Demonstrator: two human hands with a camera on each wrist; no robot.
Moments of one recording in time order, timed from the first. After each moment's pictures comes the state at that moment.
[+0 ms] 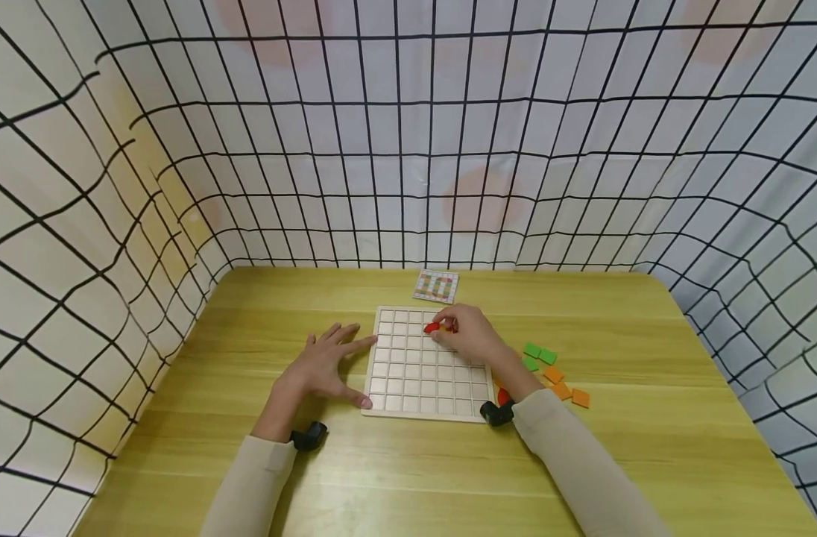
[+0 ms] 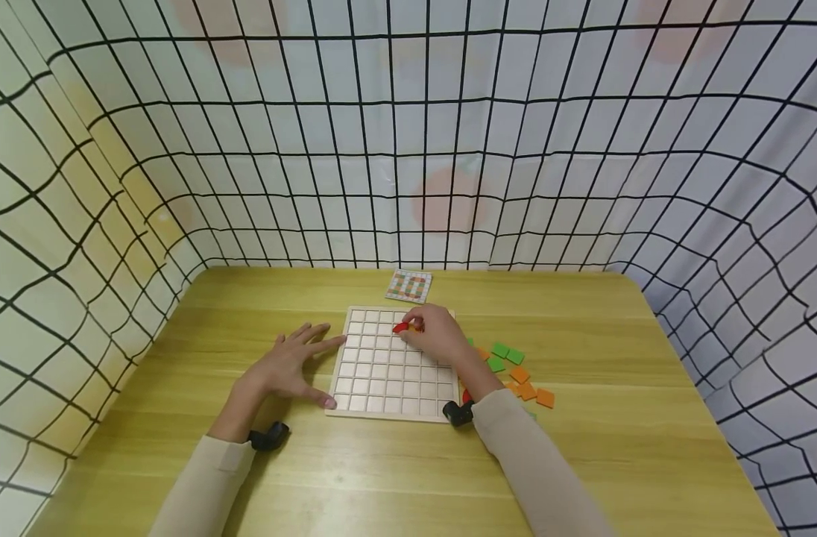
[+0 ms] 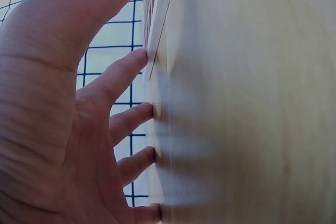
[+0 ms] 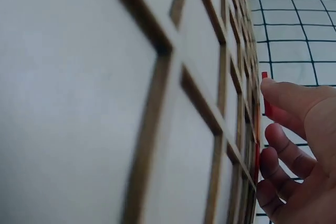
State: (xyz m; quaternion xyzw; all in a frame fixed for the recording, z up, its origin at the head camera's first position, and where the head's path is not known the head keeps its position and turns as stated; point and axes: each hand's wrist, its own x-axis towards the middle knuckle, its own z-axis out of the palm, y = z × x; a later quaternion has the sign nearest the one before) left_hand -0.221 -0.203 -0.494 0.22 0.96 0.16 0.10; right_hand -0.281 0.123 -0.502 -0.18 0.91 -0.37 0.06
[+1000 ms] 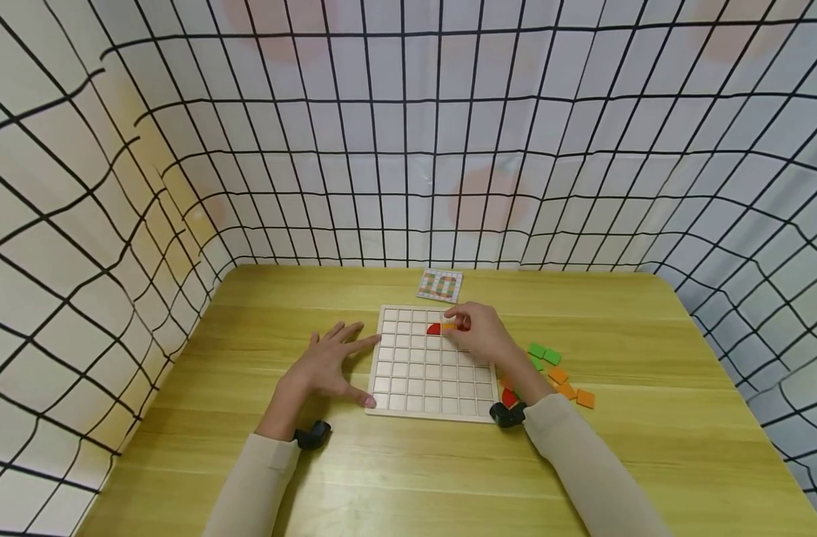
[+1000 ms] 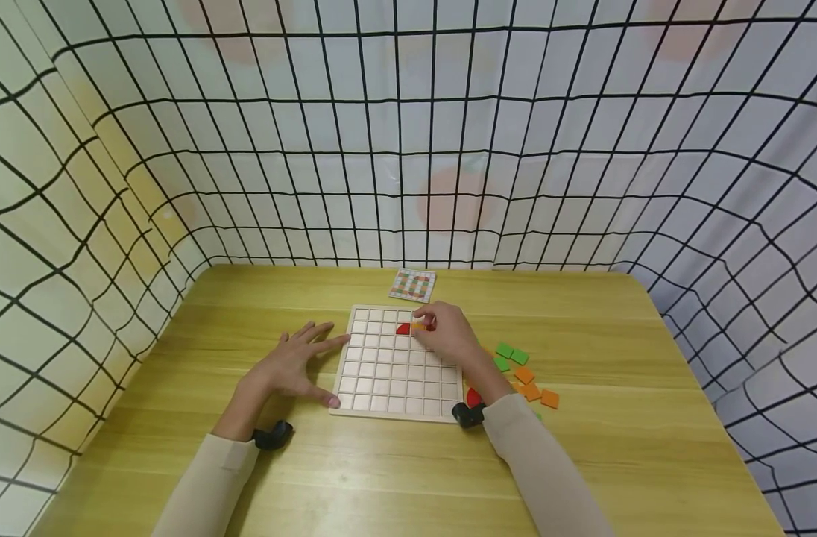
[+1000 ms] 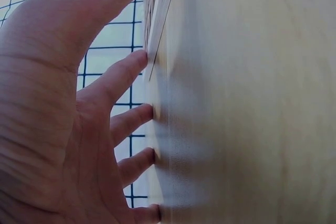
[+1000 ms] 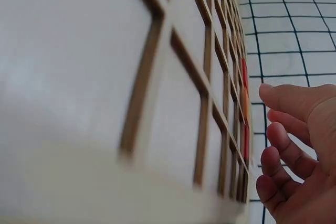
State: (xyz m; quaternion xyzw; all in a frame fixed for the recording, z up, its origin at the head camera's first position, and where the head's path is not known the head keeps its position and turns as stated) left_hand -0.221 -0.204 -0.496 0.22 0.96 0.15 0.10; right_hand -0.279 0.134 -0.500 -0.16 0.90 -0.39 0.03
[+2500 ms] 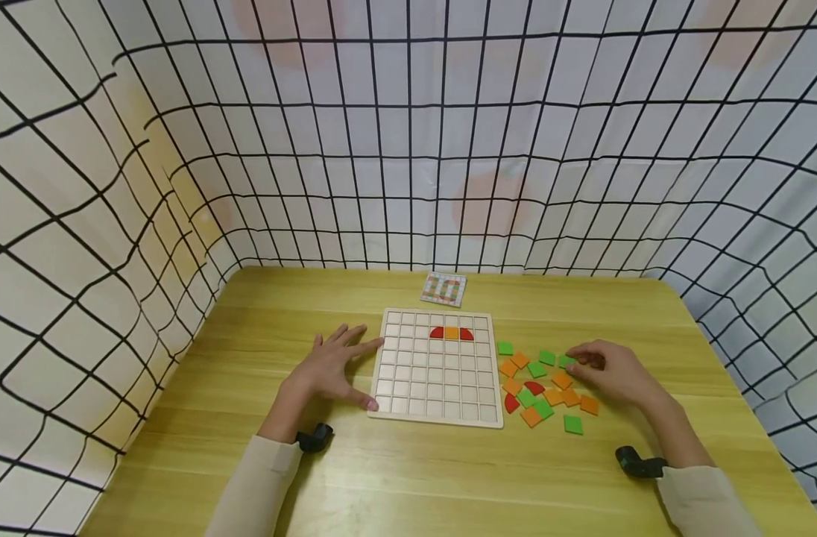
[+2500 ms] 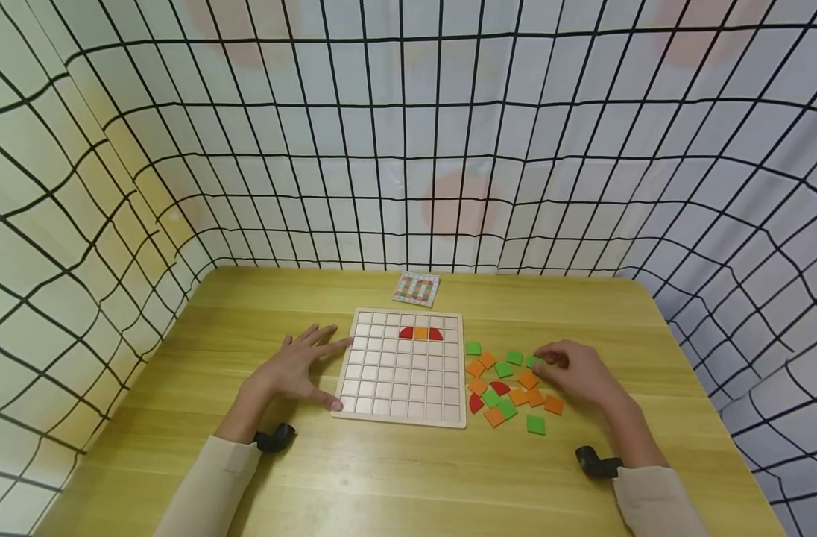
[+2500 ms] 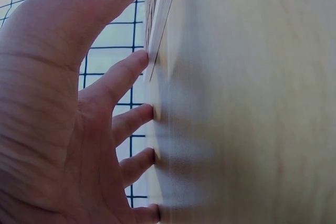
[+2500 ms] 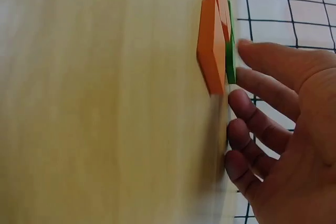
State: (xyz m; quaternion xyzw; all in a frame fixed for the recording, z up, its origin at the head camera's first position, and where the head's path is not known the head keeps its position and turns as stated) left_hand -0.220 -0.204 -0.496 0.21 0.96 0.16 0.11; right_hand -0.214 0.333 -0.501 -0.14 0.95 -0.29 0.03
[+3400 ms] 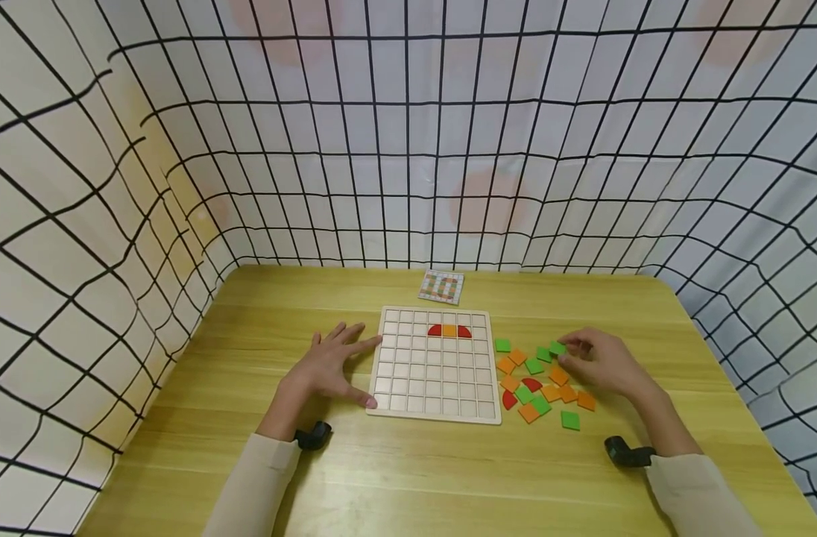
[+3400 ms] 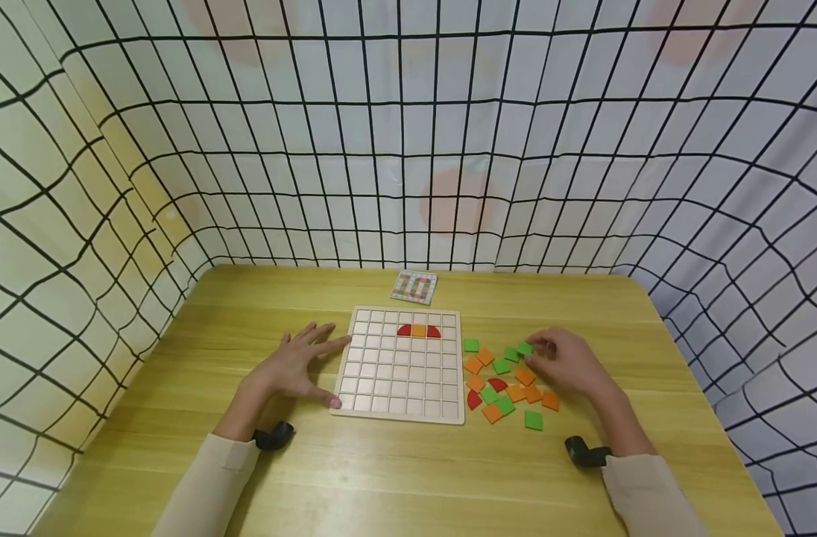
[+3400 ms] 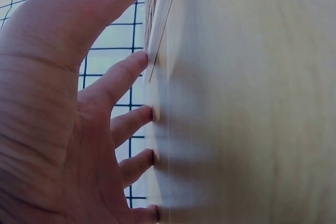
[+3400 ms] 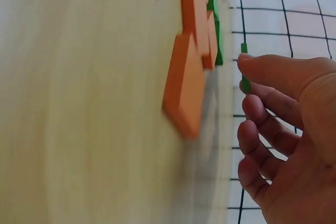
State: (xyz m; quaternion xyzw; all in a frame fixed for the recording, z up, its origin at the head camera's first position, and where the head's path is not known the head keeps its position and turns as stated) left_hand -0.220 -0.204 -0.497 0.22 0.96 0.16 0.10; right_hand -0.219 0.322 -0.493 -0.15 0.95 -0.28 0.01
